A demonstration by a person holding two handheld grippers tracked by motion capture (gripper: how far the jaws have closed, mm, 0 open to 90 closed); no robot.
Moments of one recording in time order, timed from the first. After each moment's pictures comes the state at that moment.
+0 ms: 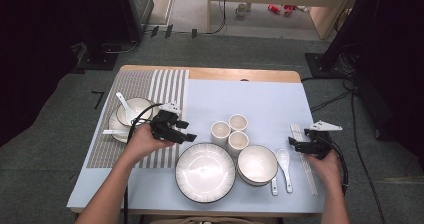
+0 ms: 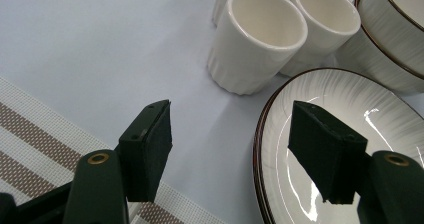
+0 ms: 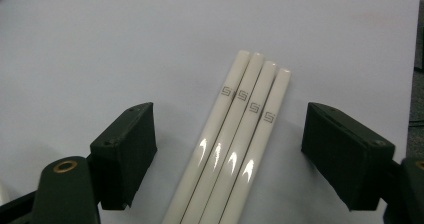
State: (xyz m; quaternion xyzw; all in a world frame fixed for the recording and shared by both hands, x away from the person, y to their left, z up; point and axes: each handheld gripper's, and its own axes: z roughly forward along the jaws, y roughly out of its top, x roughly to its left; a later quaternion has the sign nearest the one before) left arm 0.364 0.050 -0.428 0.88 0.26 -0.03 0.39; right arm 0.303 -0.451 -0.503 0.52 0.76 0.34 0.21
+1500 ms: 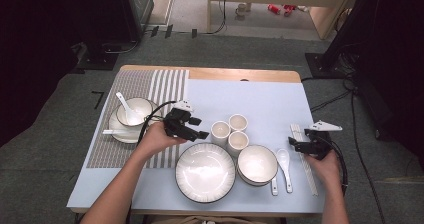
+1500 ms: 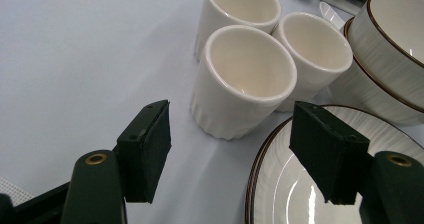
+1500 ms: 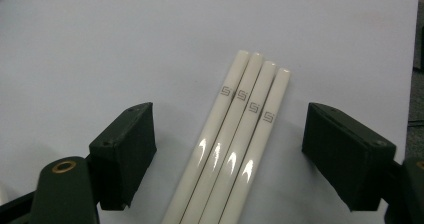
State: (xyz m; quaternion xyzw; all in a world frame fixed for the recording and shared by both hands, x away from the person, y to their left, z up) left arm 0.373 0.015 -0.432 0.88 0.23 -0.03 0.42; right arm 0.303 -0.451 -0.503 0.52 0.75 0.34 0.21
